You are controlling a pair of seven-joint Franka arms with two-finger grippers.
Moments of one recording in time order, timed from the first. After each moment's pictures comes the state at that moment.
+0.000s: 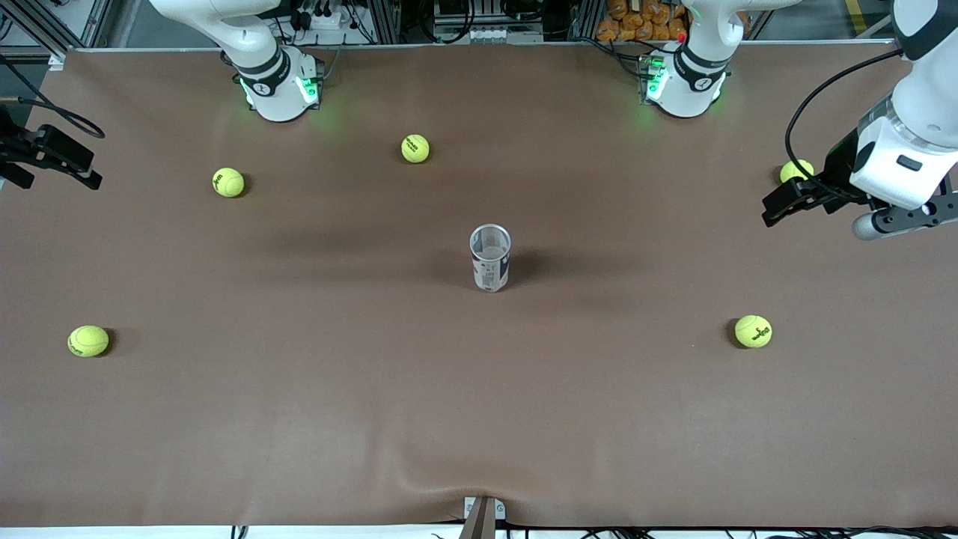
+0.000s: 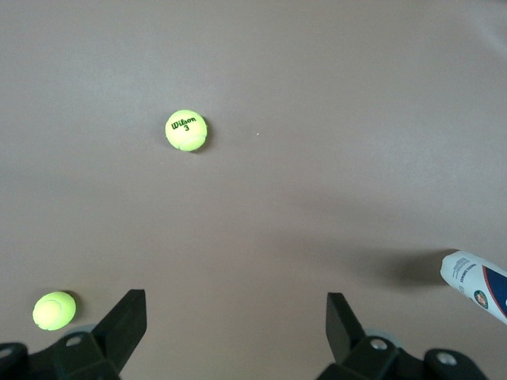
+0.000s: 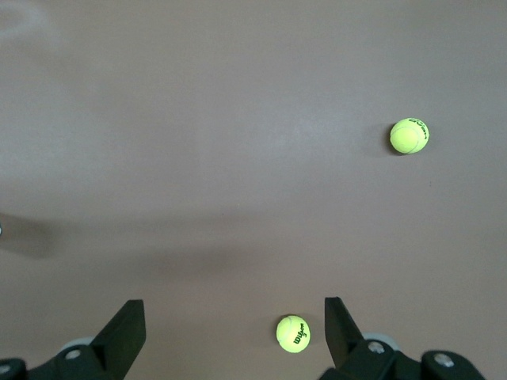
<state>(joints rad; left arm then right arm) 0.01 -0.01 -0.16 -1.66 -0.02 1.68 -0.37 0.14 -0.10 -0.18 -1.61 0.00 1.57 -0.01</state>
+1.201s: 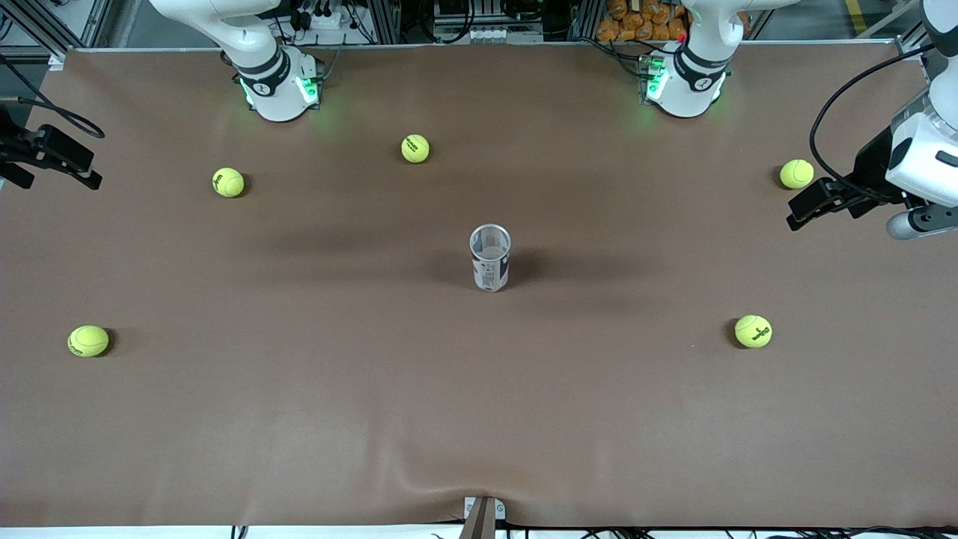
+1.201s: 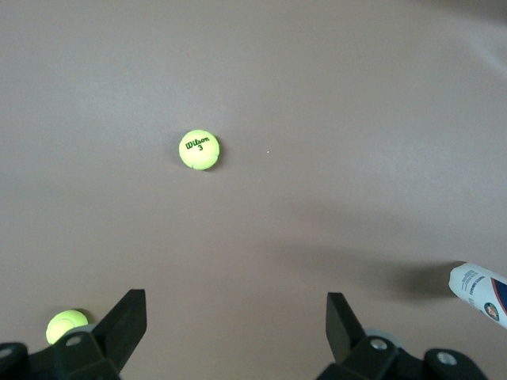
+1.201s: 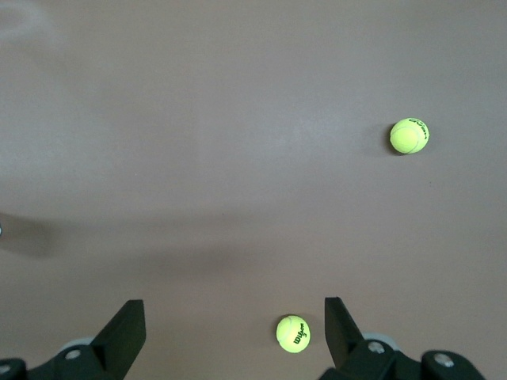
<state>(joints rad) -0.01 -0.01 -0.08 -1.65 -0.02 1.70 -0.31 0.14 -0.10 -0.18 -1.61 0.00 1.57 -0.01</state>
